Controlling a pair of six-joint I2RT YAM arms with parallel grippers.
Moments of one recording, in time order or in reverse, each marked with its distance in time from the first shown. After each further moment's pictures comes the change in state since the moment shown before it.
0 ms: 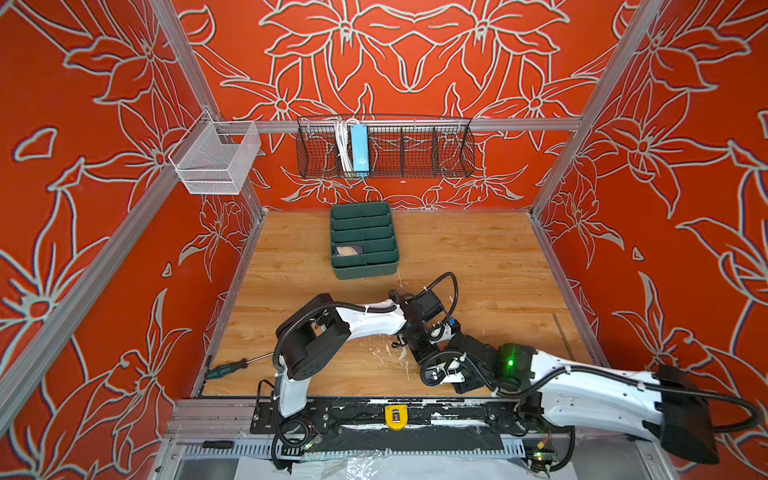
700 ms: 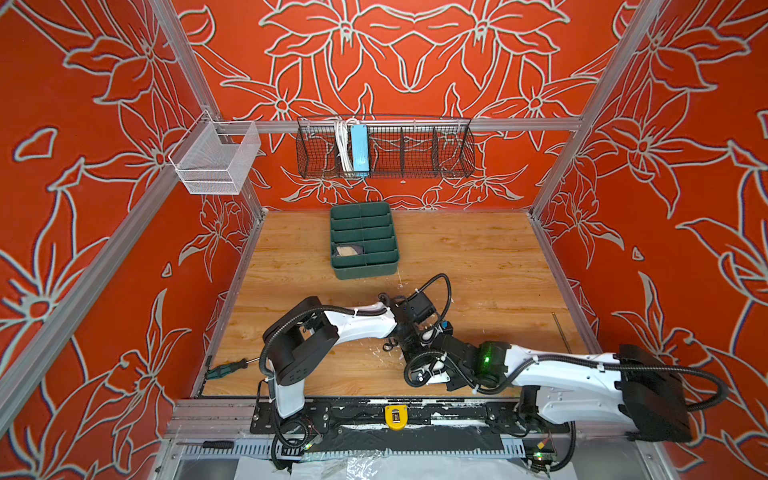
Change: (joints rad) left arm 0.024 -0.128 -0.122 0.040 -0.142 0.100; right arm 0.035 0.204 0.080 0.078 -0.053 -0.023
